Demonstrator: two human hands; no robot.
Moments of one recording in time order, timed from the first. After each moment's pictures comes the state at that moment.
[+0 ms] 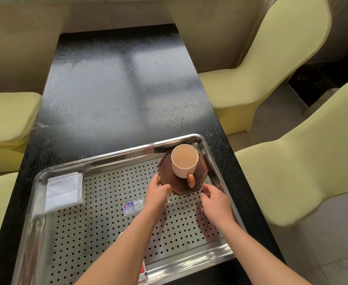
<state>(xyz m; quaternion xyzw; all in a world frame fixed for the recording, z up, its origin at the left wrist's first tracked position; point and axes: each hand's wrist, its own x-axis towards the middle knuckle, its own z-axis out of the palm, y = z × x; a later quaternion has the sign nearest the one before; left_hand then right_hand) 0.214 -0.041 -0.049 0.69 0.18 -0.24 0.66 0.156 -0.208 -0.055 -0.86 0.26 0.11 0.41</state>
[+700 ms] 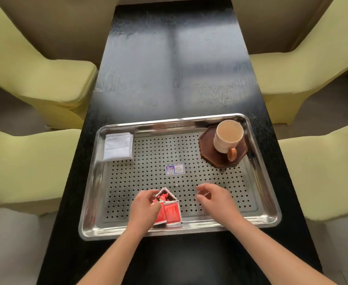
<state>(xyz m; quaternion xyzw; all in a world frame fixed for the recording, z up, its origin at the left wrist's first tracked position) 0.084 0.112 -0.048 0.89 0.16 -0.18 0.38 0.100 -0.116 -0.037 -0.90 0.05 0.20 0.38</state>
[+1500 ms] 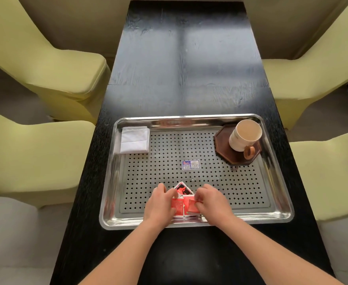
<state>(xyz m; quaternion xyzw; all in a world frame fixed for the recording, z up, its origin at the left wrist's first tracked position) 0.070 0.141 -0.074 0.95 0.01 -0.21 0.22 0.083 -0.044 -0.057 -0.95 -0.05 0.20 0.21</state>
